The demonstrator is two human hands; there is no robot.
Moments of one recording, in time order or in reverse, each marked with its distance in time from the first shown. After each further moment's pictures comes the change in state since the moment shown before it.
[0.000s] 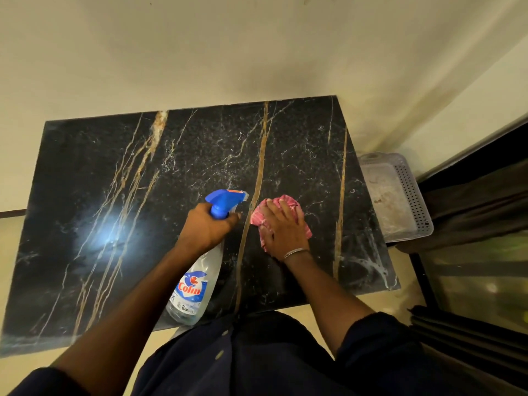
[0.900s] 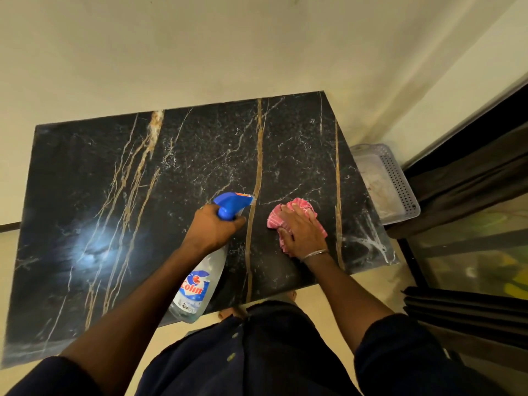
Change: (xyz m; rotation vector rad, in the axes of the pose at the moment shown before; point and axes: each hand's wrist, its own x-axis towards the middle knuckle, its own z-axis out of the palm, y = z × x) left_hand -0.021 -0.023 -0.014 0.014 -0.155 0.060; right_hand -0.048 0.012 0.015 0.195 0.207 0.042
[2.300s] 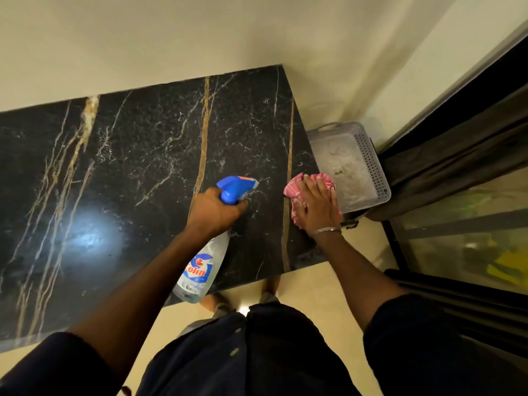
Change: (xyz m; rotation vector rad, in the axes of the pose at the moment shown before) left_hand 0.035 0.084 0.132 0.106 0.020 -0.021; right_hand -0.001 0.166 -0.064 -0.149 -0.006 0.179
